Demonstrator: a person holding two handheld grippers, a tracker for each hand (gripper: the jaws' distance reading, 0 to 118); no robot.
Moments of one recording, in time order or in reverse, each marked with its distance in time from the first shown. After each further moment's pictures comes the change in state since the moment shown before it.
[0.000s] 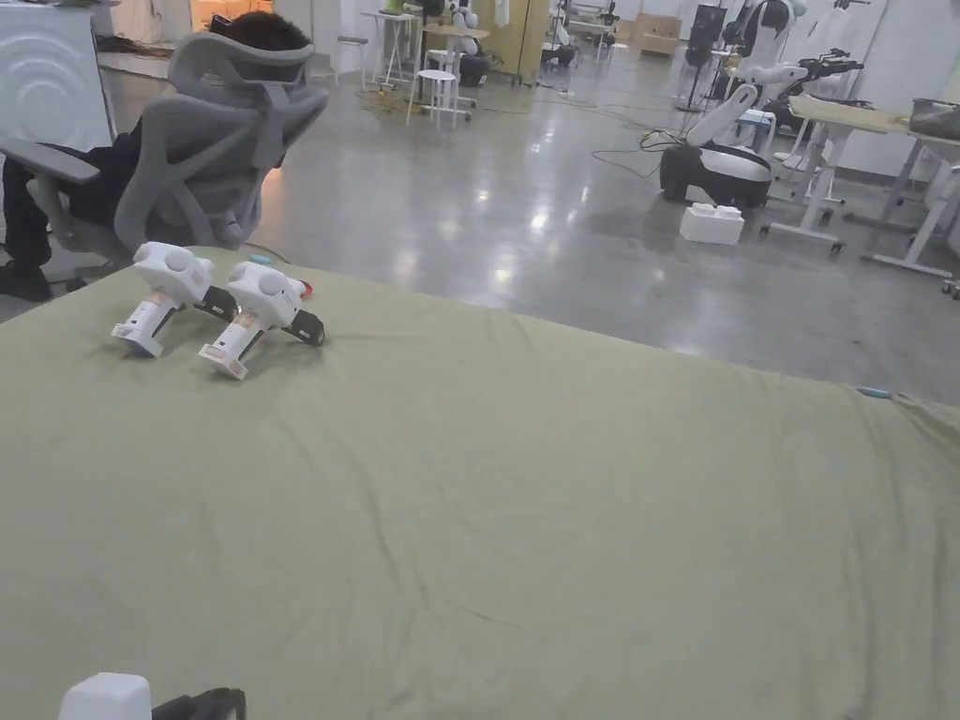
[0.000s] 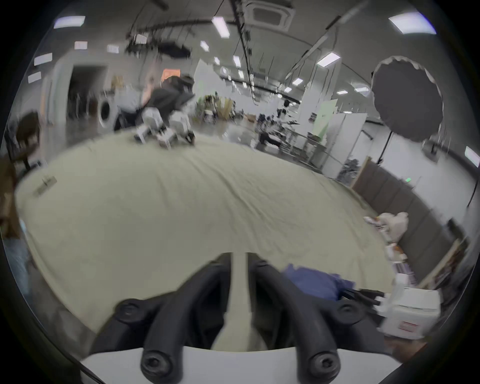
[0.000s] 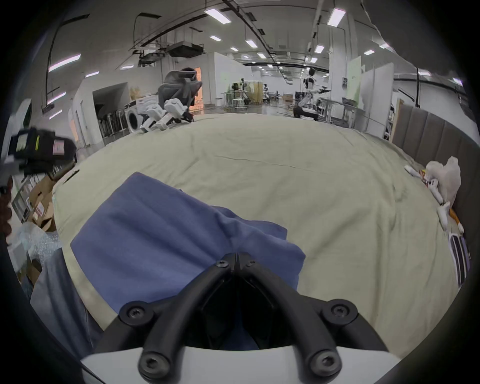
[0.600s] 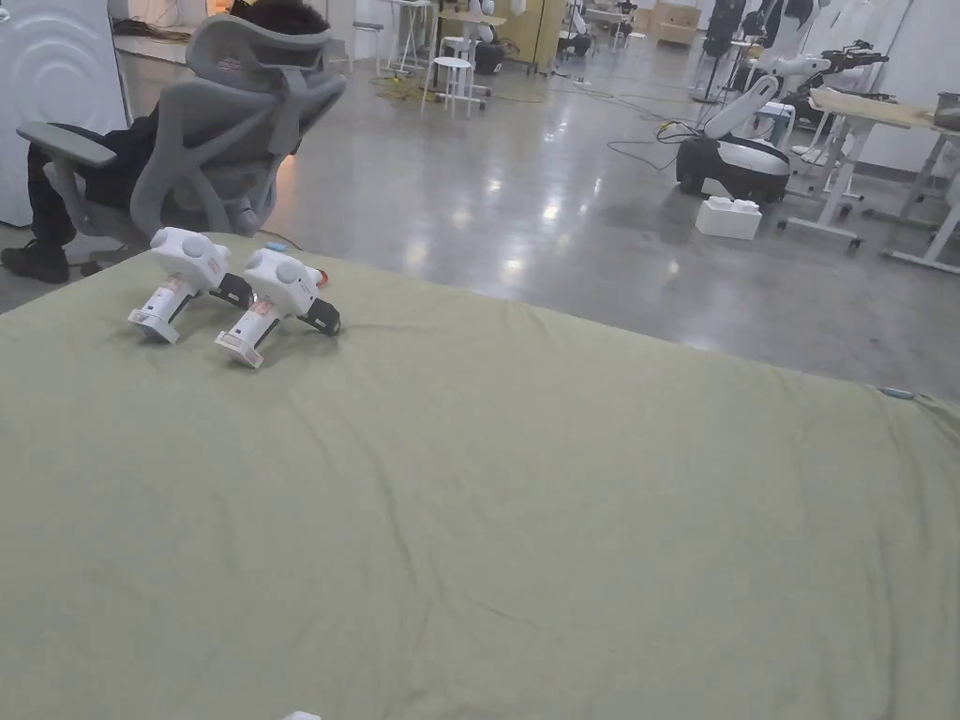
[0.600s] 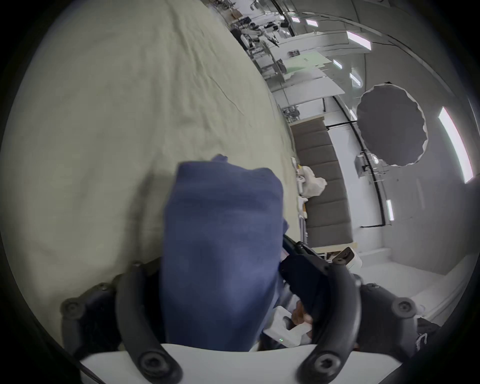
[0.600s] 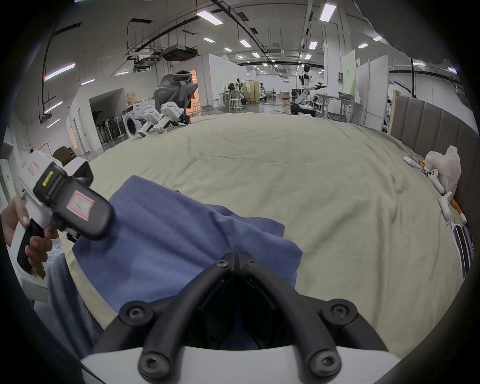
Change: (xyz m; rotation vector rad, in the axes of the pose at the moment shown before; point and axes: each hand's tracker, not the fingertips) left arm -0.031 -0.016 -0.129 -0.667 -0.602 0.389; right arm 0.005 -0.003 0.005 0.001 0.010 -0.039
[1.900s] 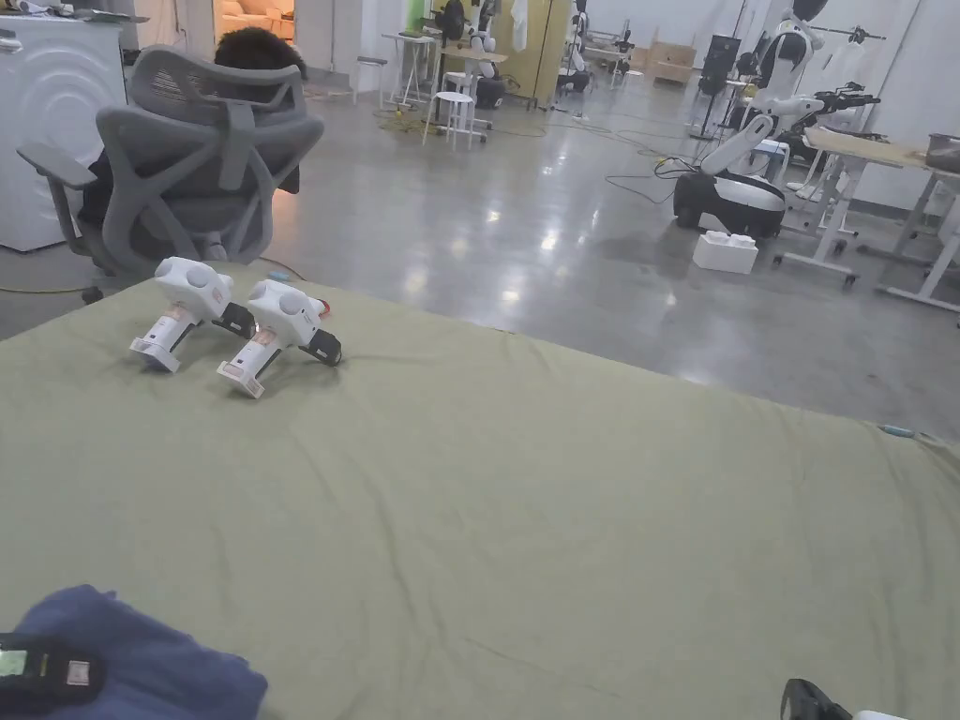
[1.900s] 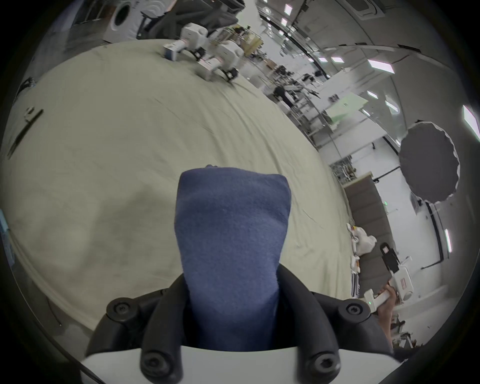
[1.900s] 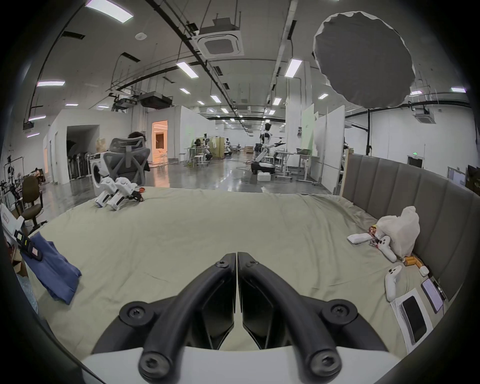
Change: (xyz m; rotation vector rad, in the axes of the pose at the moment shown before) left arm -0.032 0.070 0.254 0.385 0.448 -0.001; right arm 0.104 0.149 0.059 0.357 -0.254 -0.013
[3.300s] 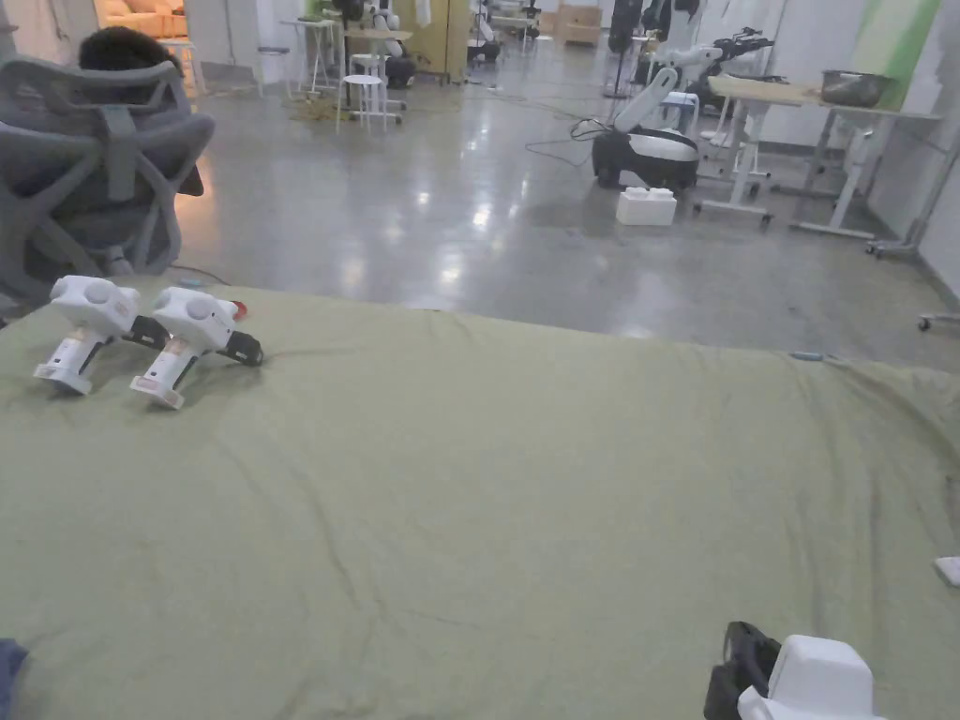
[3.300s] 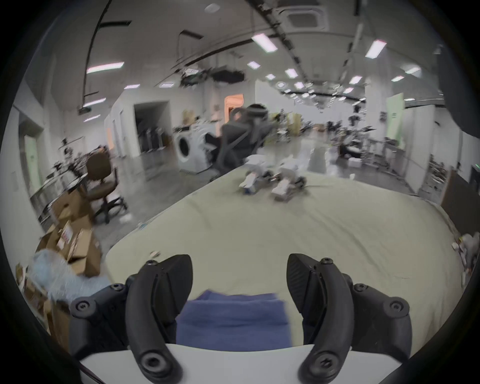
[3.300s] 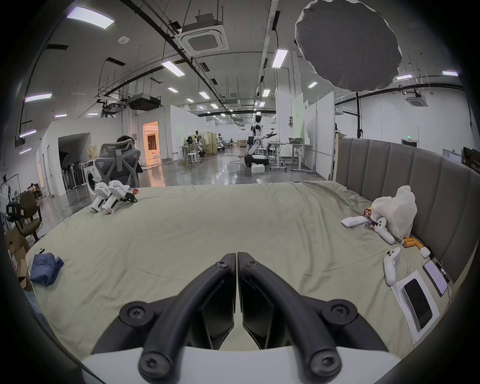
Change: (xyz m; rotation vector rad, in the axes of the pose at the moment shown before) left arm 0.147 -0.031 0.048 0.634 0.648 -0.362; right arm 0.028 -0.017 0.002 -0.041 -0.018 -0.079
